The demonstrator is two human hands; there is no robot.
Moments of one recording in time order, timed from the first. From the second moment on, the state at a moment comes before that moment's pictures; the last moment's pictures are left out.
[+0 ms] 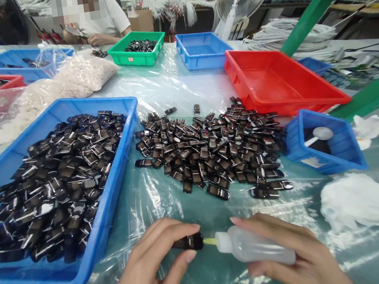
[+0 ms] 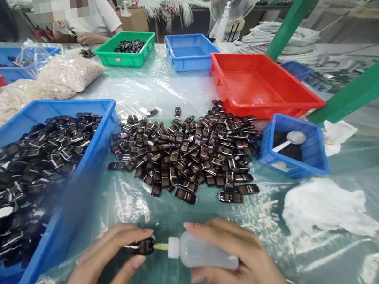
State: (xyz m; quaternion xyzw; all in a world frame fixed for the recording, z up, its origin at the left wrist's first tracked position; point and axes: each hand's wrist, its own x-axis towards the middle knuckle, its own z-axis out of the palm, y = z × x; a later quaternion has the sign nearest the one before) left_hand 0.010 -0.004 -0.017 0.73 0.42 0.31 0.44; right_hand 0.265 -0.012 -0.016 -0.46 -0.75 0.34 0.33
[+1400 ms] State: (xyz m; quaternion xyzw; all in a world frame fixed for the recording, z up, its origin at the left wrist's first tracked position) left_hand 0.015 0.001 -0.016 0.56 0.56 0.32 0.51; right_hand 0.224 -0.028 -0.022 -0.41 -0.84 0.16 0.32
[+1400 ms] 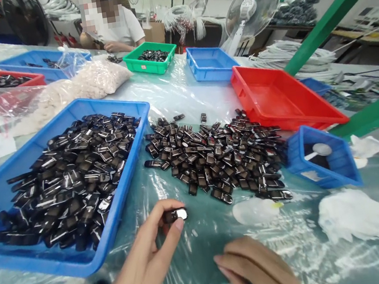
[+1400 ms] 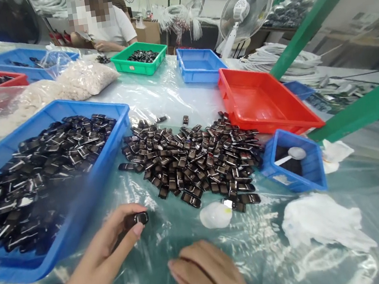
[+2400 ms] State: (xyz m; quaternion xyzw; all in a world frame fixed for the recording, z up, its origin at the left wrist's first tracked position) left_hand 0.013 -0.005 -0.008 0.66 0.43 0.29 0.55; right_hand 0.198 -0.004 -0.009 -0.42 -0.39 0.74 0.36
